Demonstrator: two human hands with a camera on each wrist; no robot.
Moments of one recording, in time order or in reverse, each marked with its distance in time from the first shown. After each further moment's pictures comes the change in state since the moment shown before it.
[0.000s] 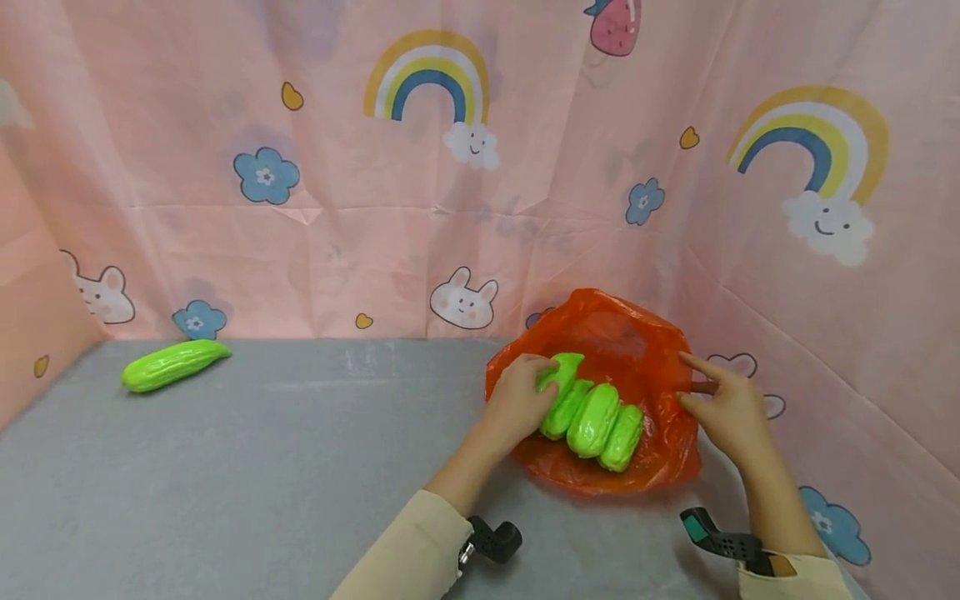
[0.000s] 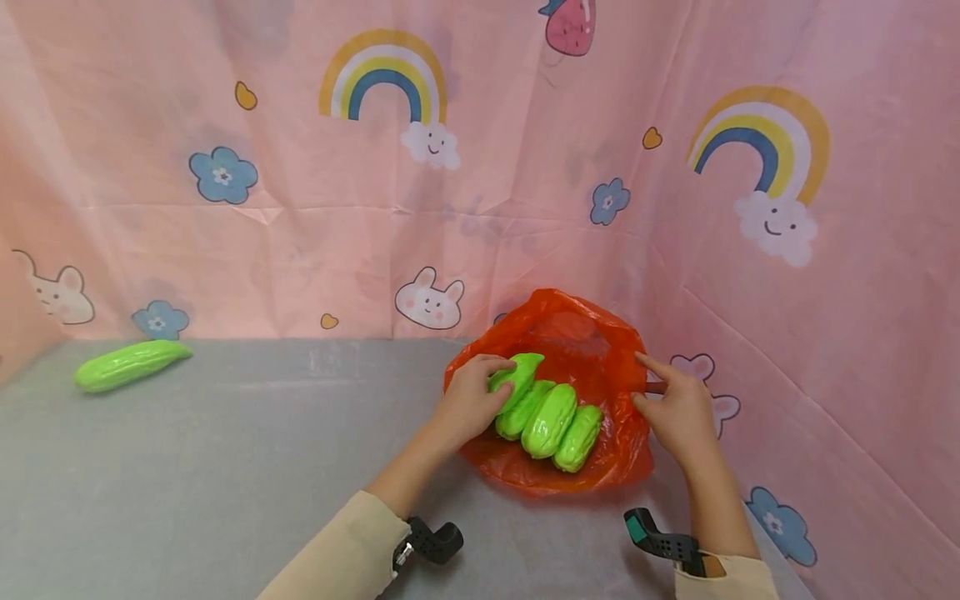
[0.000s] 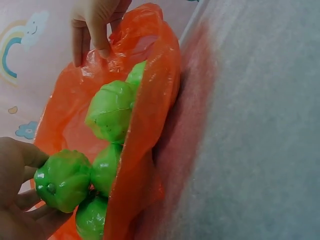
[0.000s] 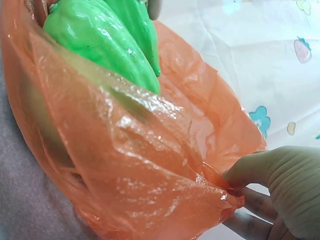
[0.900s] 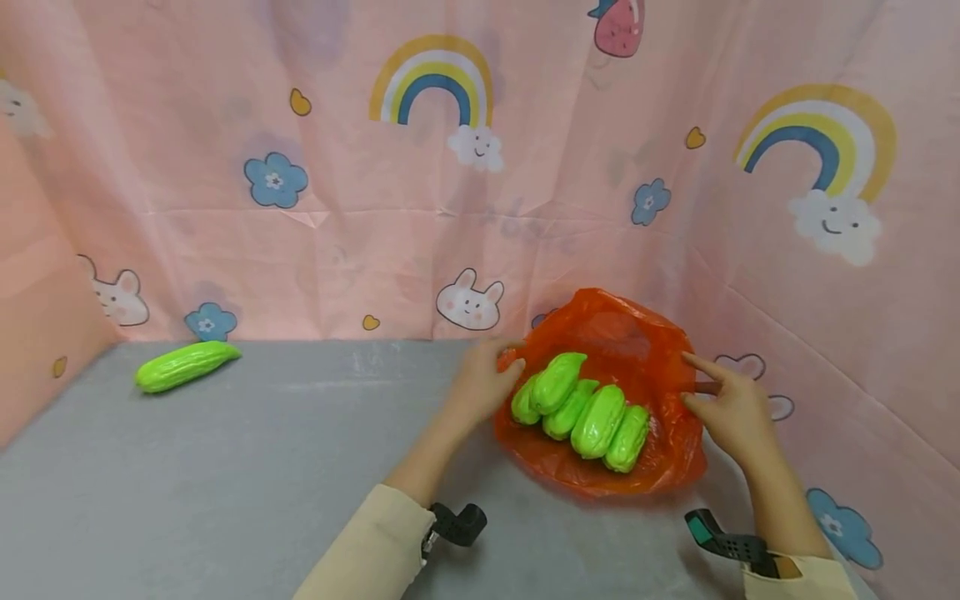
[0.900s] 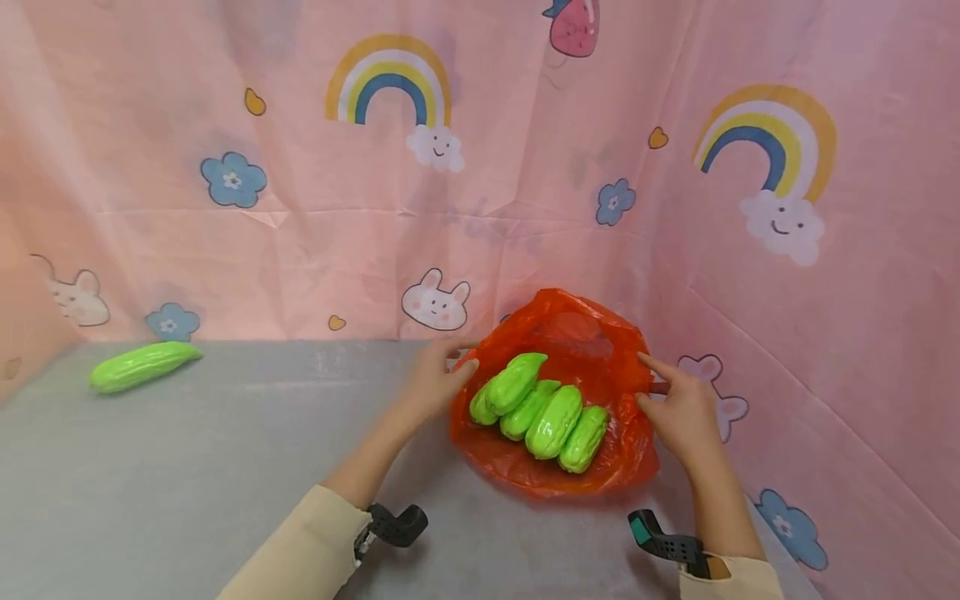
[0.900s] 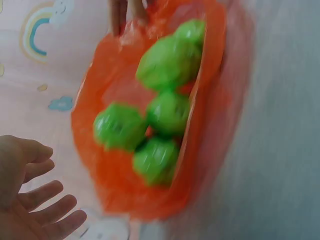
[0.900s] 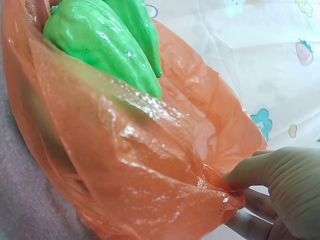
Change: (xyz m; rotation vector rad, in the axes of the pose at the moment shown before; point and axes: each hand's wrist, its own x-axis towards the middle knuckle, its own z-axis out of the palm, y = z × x) left_hand -0.001 -0.014 -0.055 -0.014 0.052 0.020; right_hand -0.001 -0.006 0.003 -0.006 0.004 0.001
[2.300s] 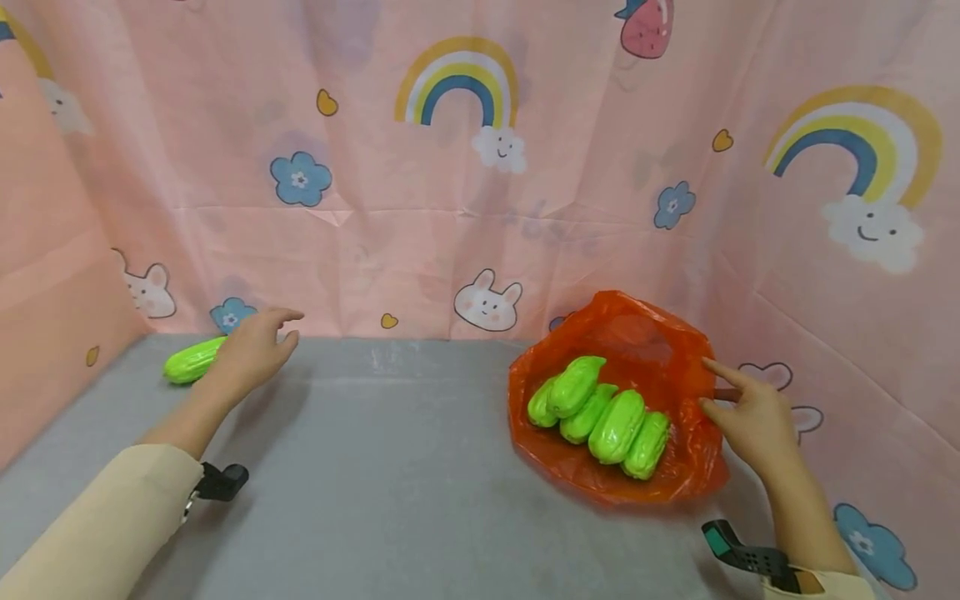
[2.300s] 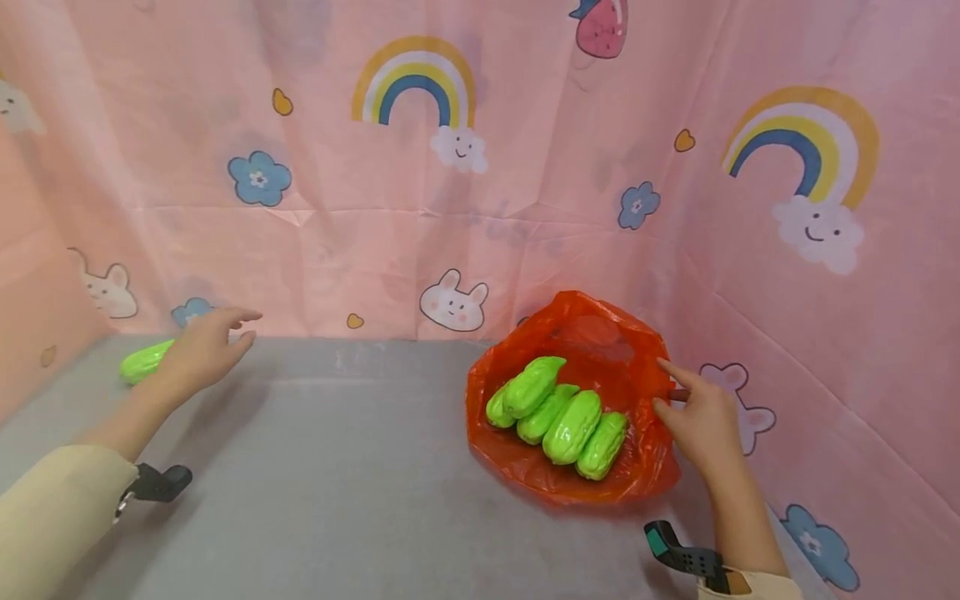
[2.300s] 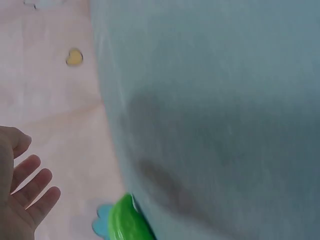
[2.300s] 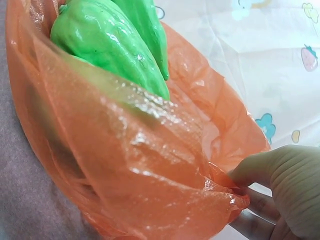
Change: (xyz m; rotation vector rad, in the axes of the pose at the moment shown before) left_hand -0.053 -0.127 -0.255 0.608 0.047 -0.152; right_hand 0.004 0.000 0.006 -0.031 -0.009 0.014
